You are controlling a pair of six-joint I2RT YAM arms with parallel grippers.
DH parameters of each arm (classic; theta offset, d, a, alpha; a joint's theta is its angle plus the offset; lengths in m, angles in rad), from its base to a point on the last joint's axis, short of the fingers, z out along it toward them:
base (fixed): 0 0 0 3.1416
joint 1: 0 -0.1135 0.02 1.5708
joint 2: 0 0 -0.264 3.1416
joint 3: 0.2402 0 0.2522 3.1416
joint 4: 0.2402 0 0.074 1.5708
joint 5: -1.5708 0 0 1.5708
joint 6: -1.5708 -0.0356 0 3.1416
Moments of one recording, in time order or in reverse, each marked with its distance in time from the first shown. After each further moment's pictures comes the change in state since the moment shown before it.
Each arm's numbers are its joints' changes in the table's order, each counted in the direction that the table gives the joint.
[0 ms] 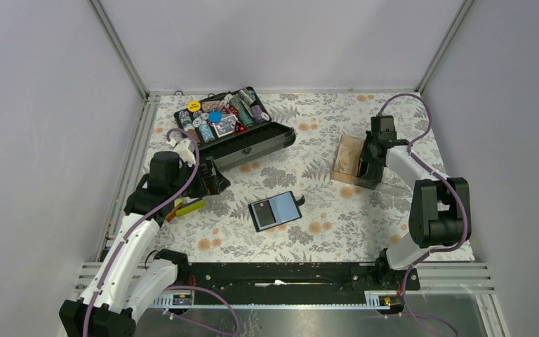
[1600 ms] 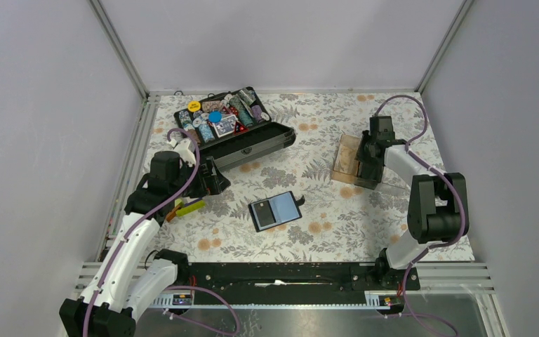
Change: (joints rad) left arm 0.000 0.009 0.000 -0.001 0.000 0.000; right arm 0.000 0.044 0.000 -0.037 0.095 -0.012
